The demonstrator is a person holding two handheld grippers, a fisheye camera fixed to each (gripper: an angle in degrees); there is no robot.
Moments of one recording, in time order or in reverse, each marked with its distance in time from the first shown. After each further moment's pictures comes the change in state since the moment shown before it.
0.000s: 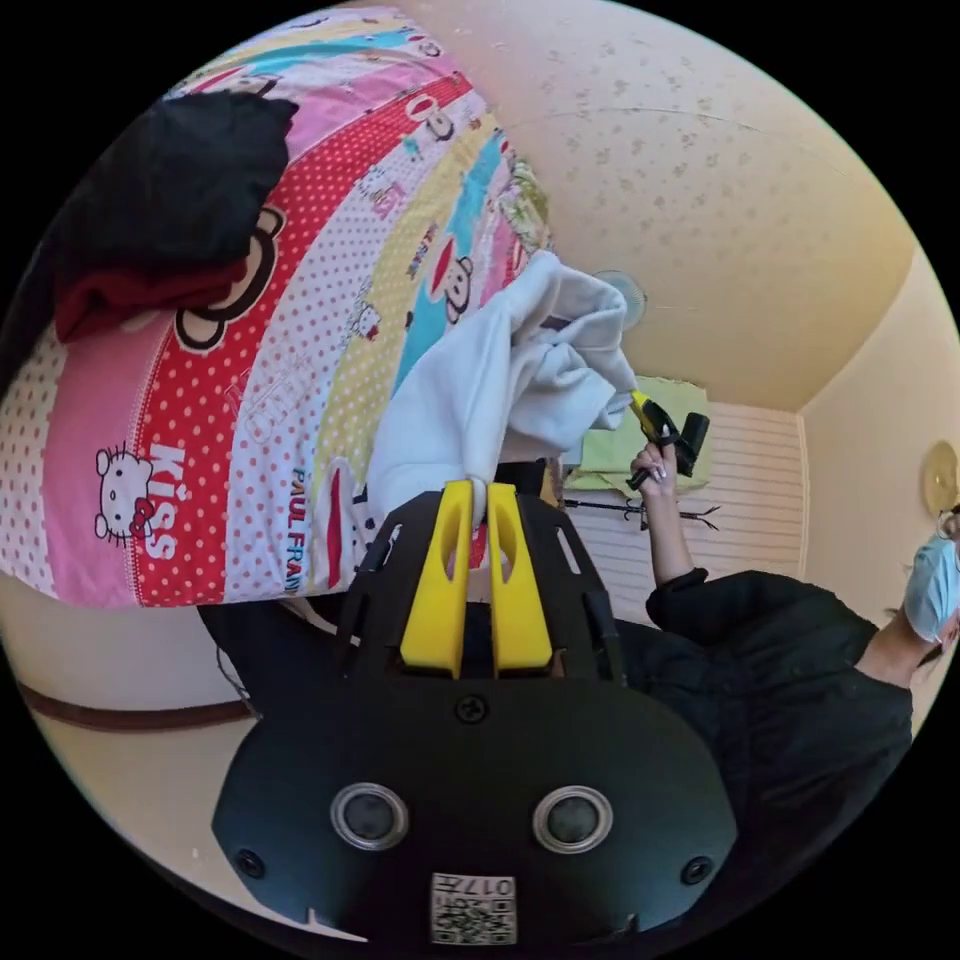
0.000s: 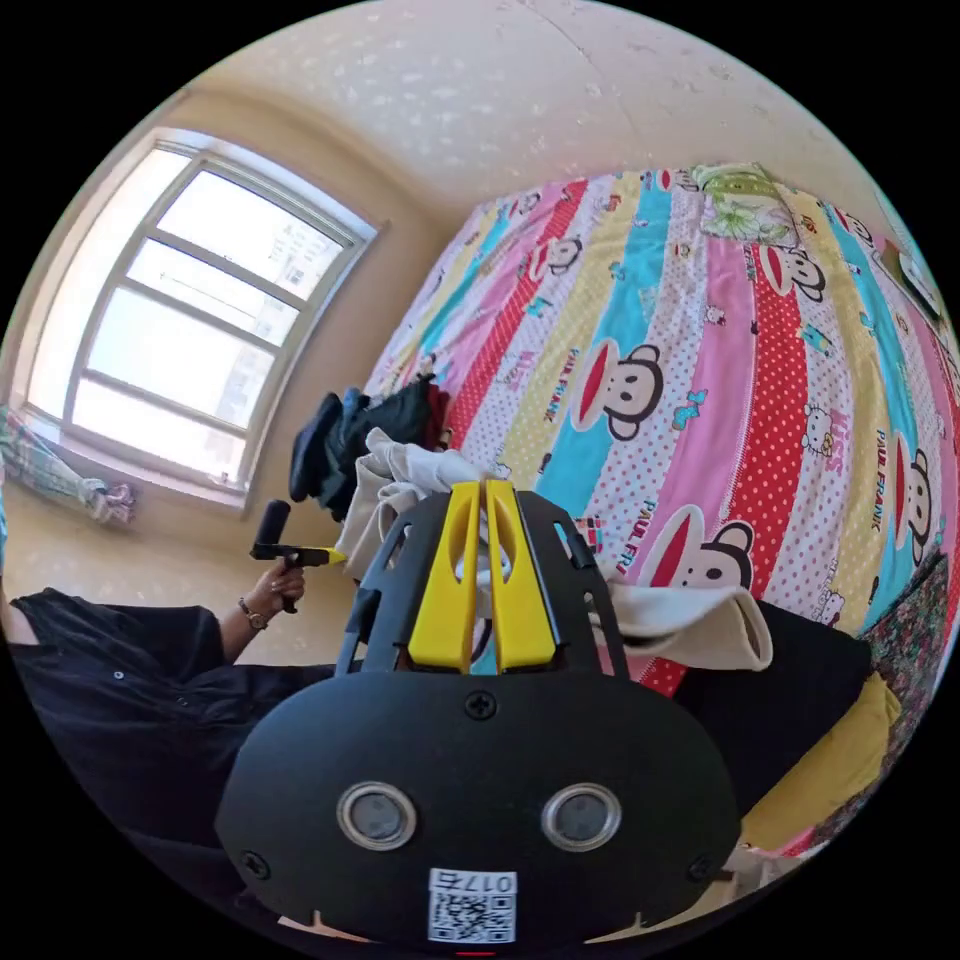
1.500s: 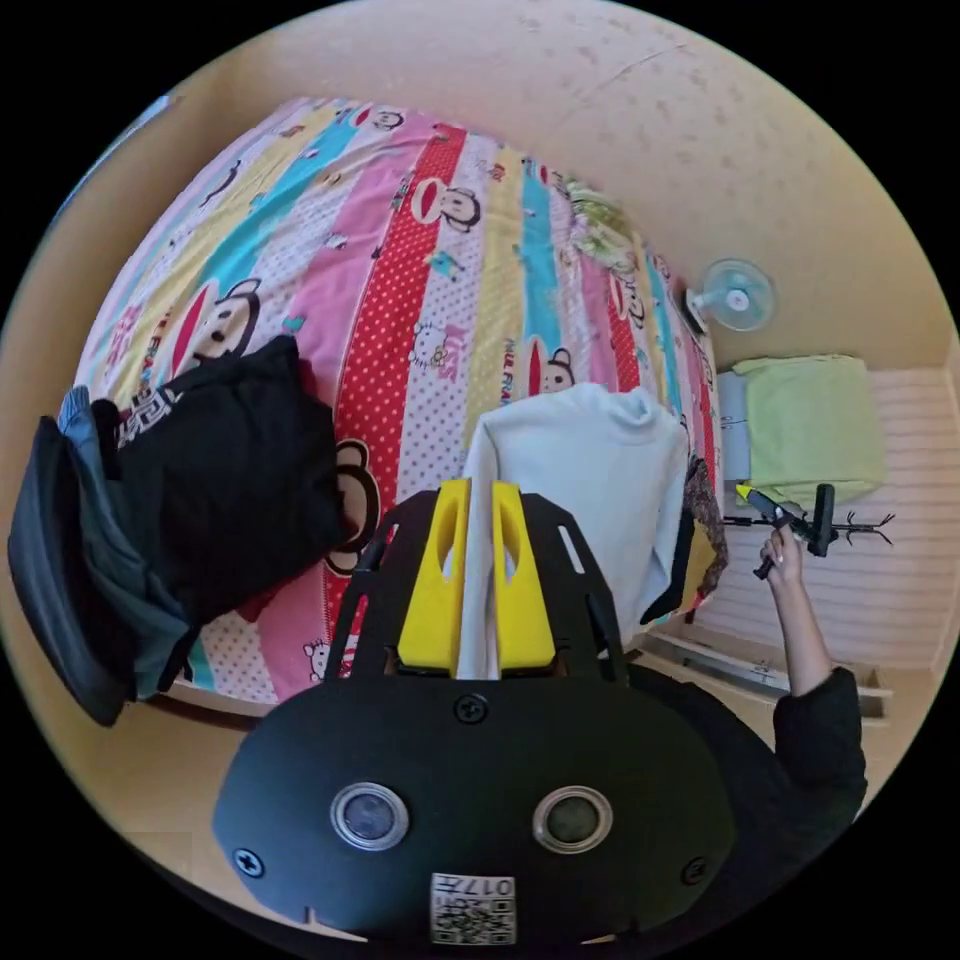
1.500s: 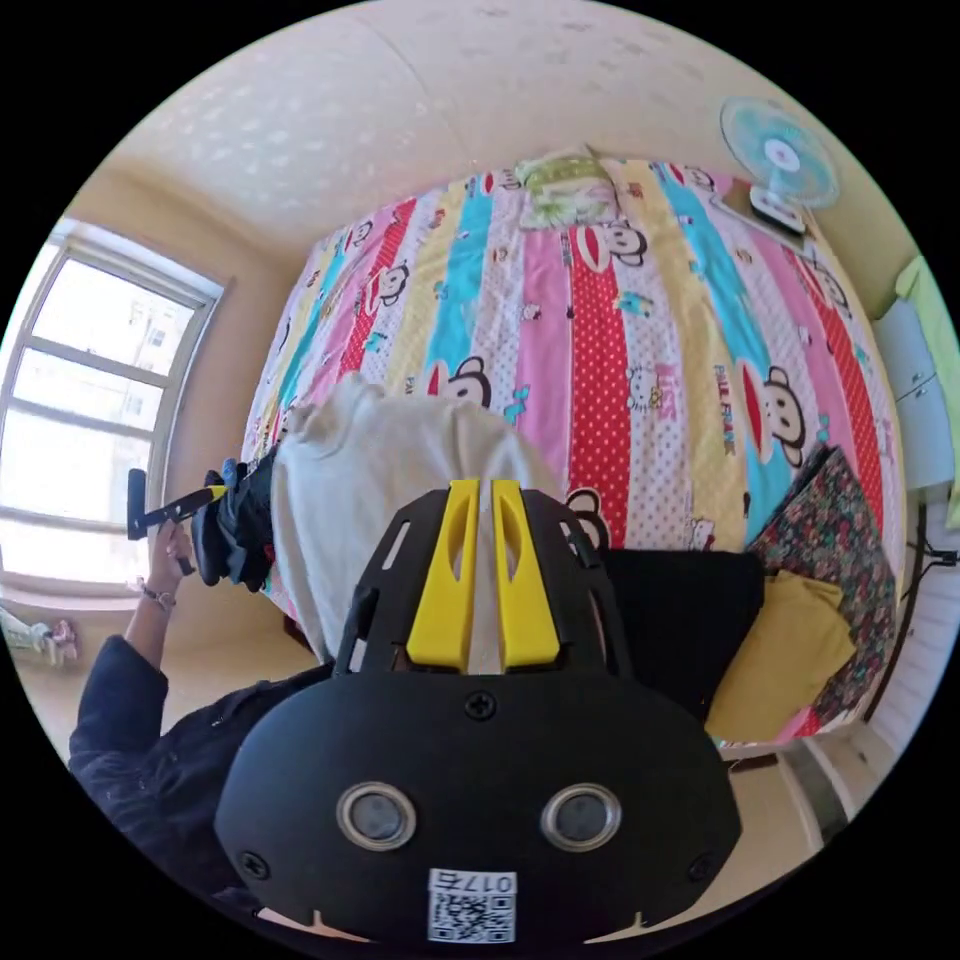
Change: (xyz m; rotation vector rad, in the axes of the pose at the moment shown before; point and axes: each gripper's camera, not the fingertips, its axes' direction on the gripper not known) left arm 0.112 -0.146 0.026 -0.049 -0.613 0.038; right arm 0.091 -0.070 -0.057 -0.032 0.339 0.309
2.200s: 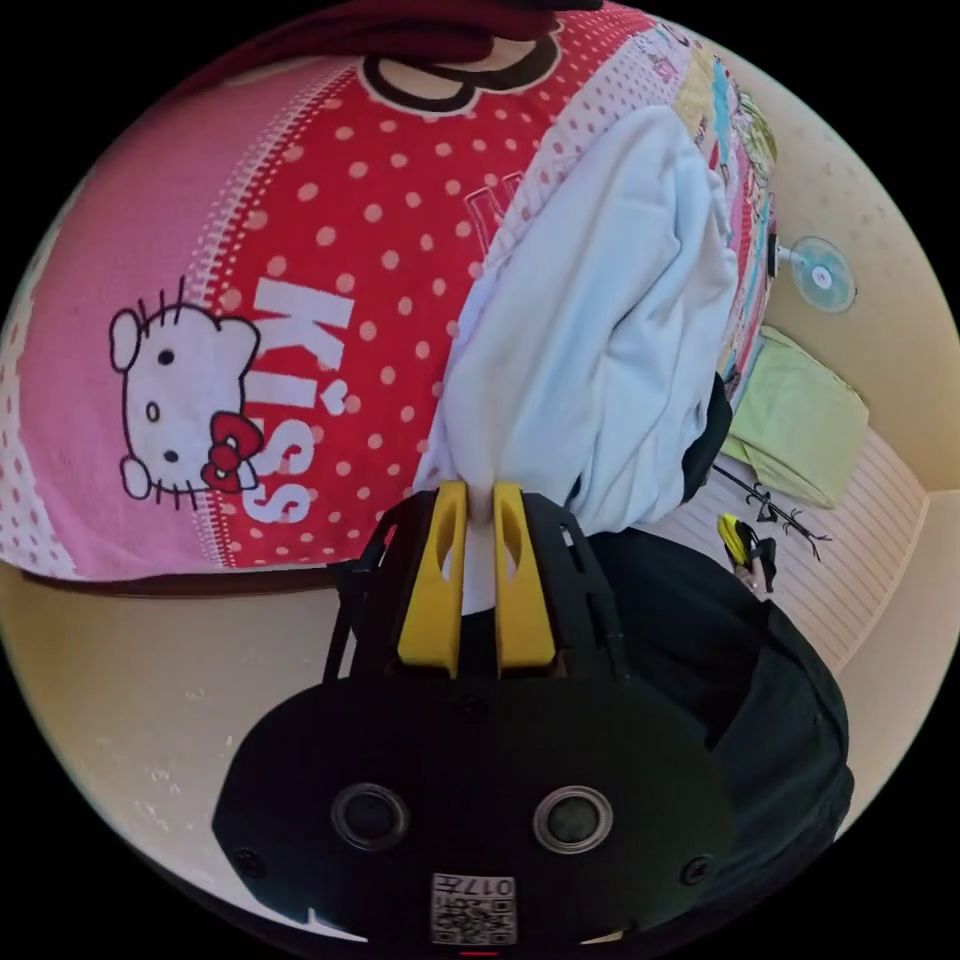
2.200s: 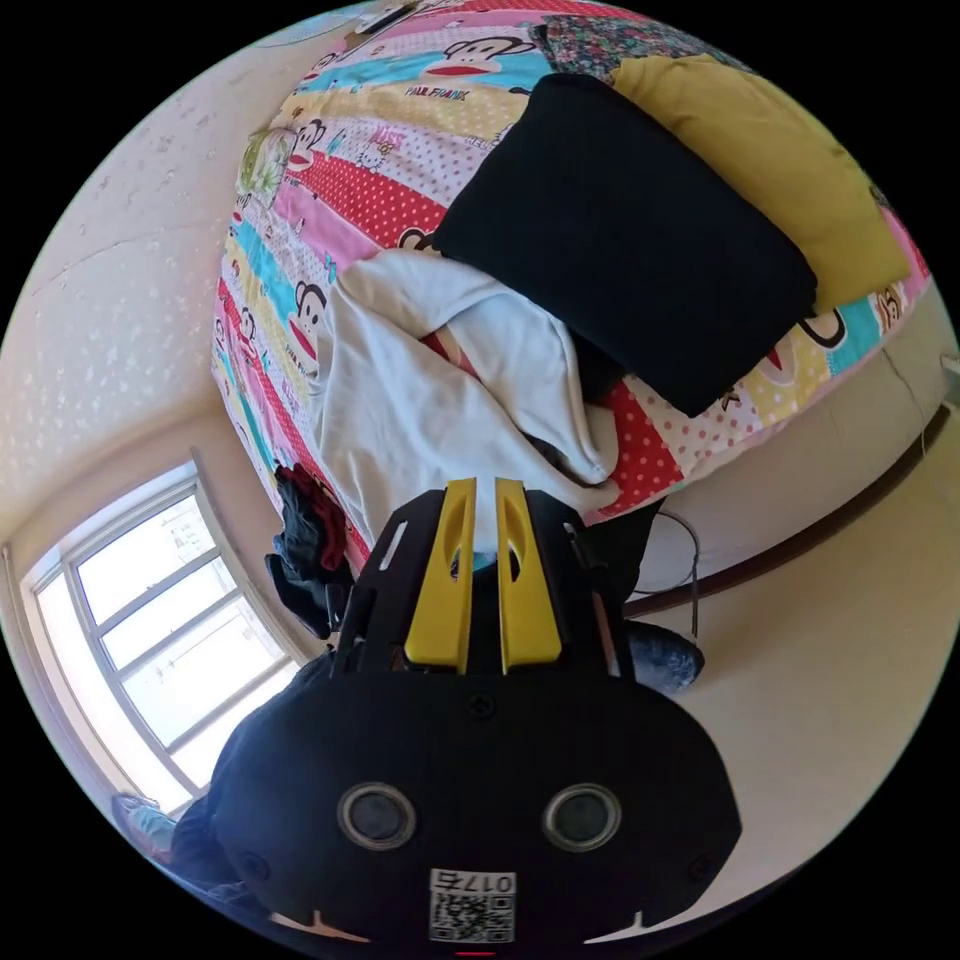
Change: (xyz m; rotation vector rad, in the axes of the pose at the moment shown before) left arm -0.197 0.146 0.194 -0.468 0.263 -0.191; right arm 0.091 0.187 0.038 -0.114 -0.295 0.748
